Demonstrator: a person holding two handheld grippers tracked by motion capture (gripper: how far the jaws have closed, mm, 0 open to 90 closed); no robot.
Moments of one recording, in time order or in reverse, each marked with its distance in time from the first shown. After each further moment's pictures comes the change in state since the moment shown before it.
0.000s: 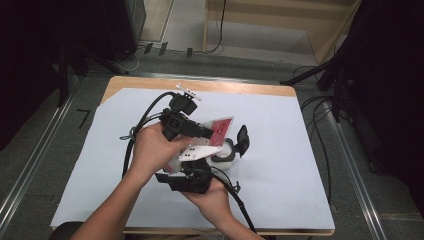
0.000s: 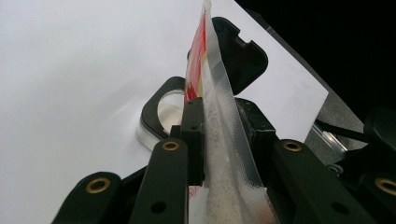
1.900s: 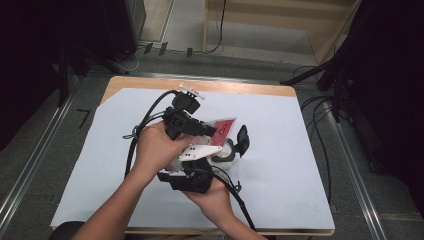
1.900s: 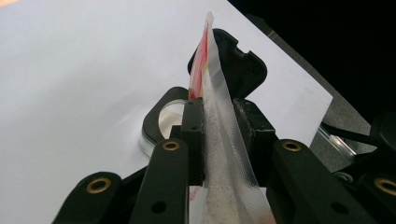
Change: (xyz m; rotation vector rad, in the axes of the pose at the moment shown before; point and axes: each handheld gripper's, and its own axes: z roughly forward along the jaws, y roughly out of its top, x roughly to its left) left arm -0.006 0.004 0.001 -0.024 0.022 0.029; right arm 0.001 0.002 -0.003 0.006 -0.022 -0.026
